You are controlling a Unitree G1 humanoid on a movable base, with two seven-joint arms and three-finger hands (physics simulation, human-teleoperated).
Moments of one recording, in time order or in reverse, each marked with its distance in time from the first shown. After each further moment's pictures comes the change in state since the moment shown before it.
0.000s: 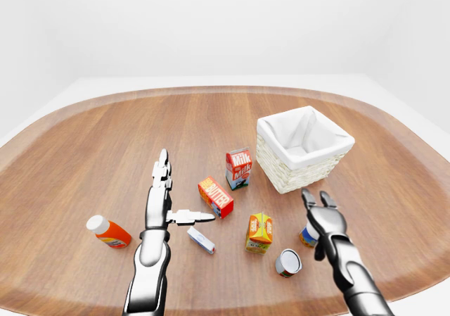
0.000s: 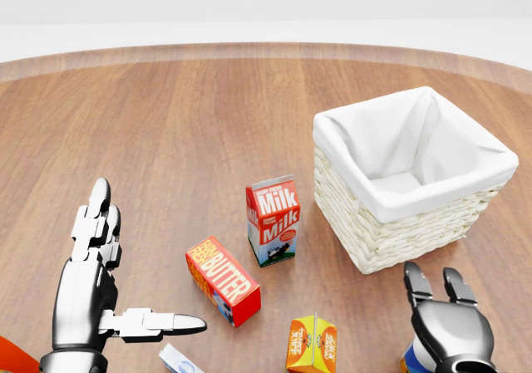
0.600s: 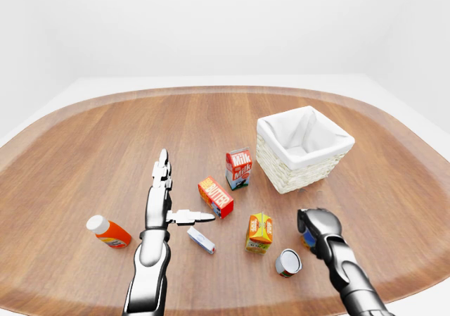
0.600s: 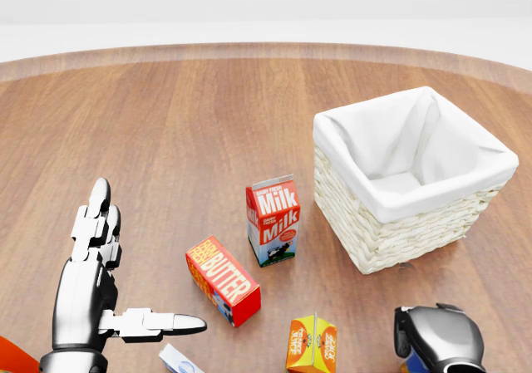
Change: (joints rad) left arm 0.000 0.000 0.000 0.000 0.000 0.000 0.000; right arm -0.030 0.003 0.038 0.094 0.030 0.000 -0.023
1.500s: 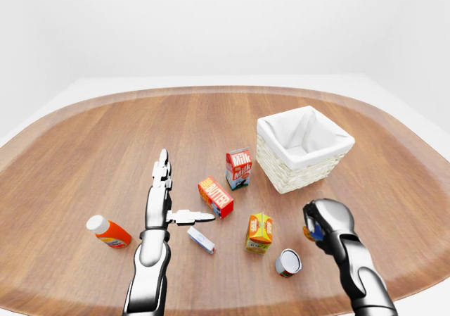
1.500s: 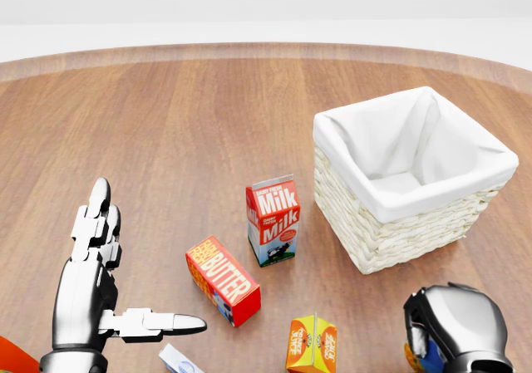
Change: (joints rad) left arm 0.000 0.000 0.000 0.000 0.000 0.000 0.000; right arm 0.122 0.025 -0.106 -0.362 -0.009 -0.063 0.086
